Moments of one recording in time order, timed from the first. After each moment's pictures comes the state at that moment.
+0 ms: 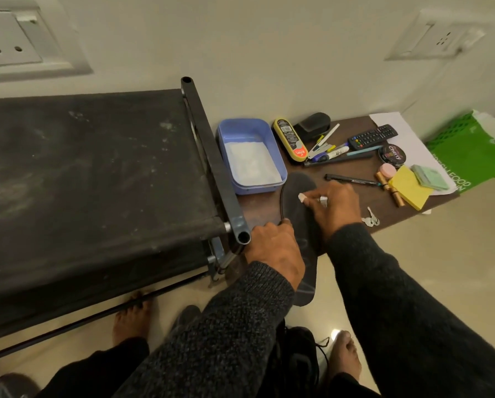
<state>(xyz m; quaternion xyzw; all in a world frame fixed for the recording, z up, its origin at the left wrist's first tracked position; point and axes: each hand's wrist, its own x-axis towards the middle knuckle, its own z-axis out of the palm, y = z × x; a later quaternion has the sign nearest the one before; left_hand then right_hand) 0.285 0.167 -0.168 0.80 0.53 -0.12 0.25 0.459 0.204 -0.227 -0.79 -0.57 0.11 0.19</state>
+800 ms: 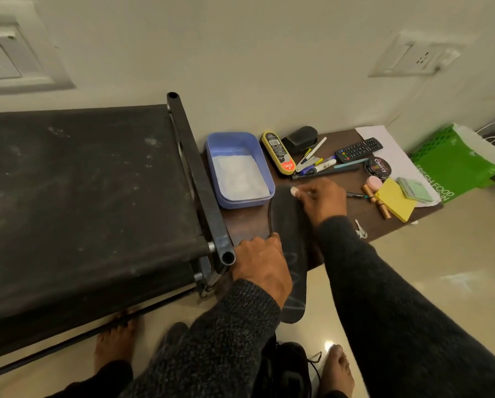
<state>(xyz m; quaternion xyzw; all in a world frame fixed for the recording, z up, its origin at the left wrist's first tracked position) 0.285 0.169 -0.166 0.81 0.52 -0.13 0.23 0.470 0.238 -0.219 -0.81 -0.53 0.12 0.23</state>
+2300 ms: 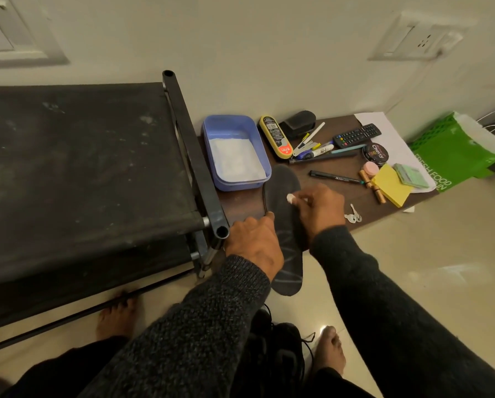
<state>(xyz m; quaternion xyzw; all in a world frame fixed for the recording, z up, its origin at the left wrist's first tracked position) 0.284 0.168 -0.172 0.78 0.55 -0.10 0.28 0.452 0.190 -0.220 -0.81 -0.54 0.12 0.19</state>
